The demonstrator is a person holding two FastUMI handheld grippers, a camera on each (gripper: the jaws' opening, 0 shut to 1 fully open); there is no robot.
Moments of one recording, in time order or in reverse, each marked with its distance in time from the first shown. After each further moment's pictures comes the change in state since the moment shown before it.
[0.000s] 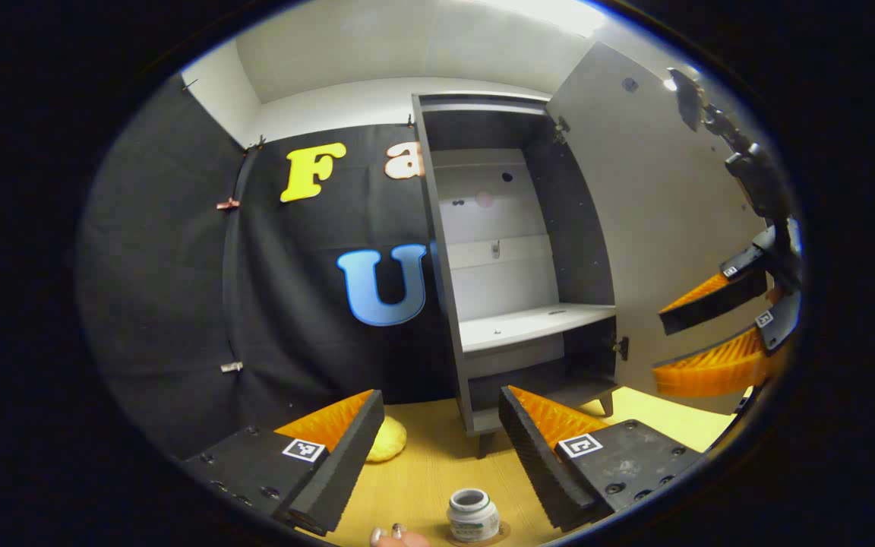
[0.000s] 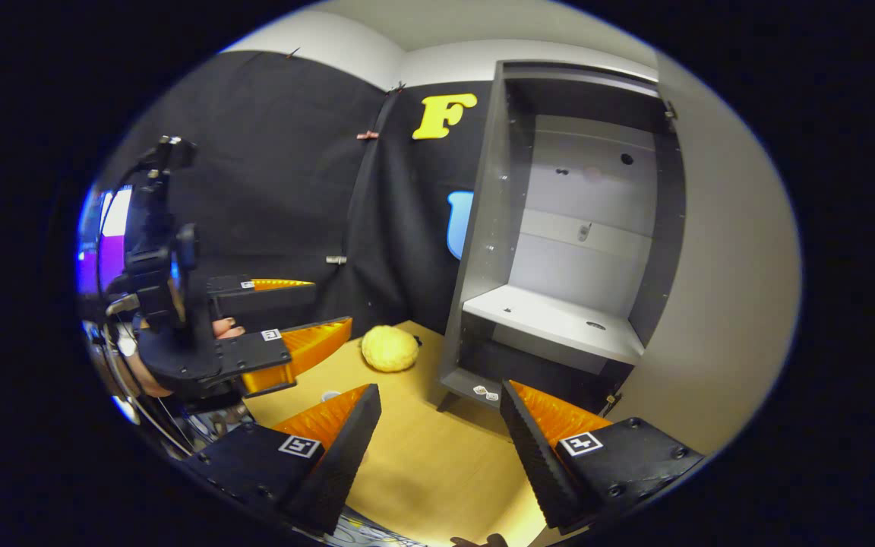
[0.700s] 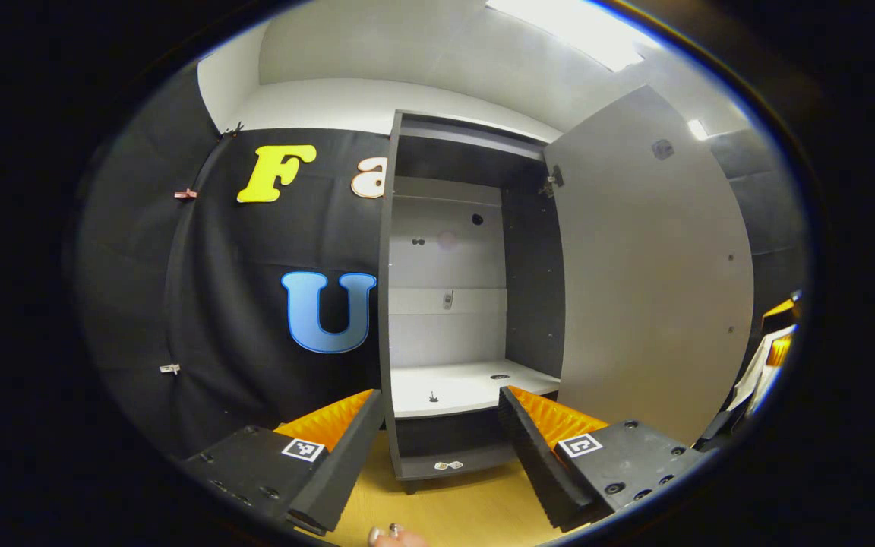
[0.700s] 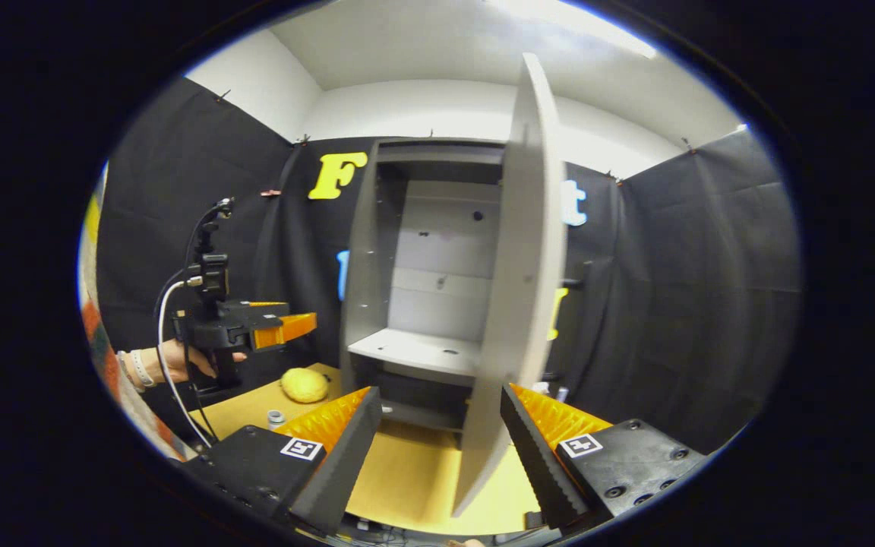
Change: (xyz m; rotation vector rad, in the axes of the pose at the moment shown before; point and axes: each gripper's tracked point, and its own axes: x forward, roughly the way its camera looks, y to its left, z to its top) left arm 0.045 -0.060 0.087 -0.162 -0.046 -0.154; right arm -0.198 -0.123 0.057 0.007 -0.168 -0.467
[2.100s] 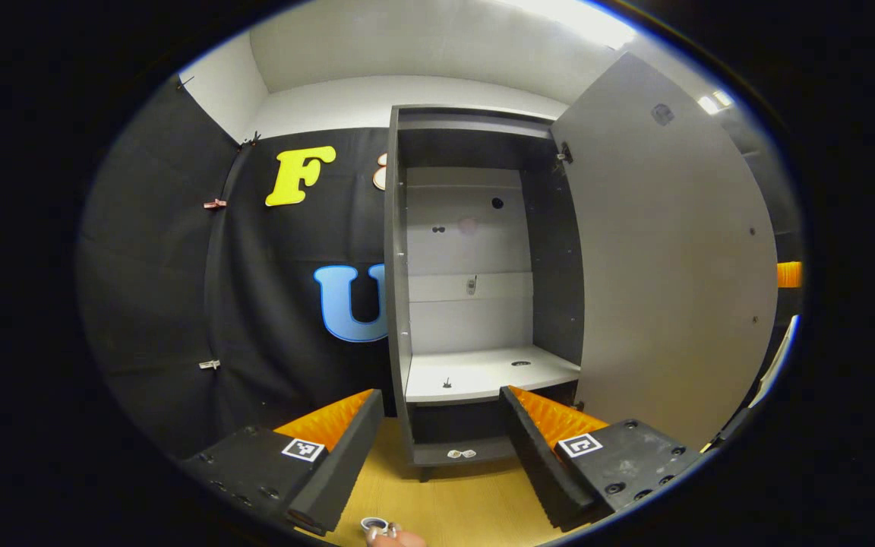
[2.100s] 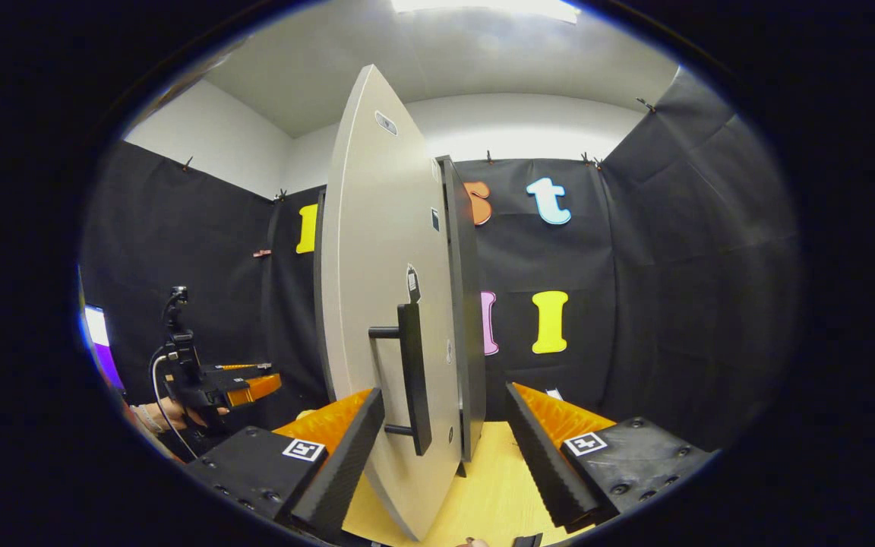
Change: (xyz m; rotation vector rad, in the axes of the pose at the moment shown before) left arm -0.018 -0.026 -0.007 0.052 0.060 0.197; right arm 0.047 -0.107 0.031 0.235 -0.091 0.178
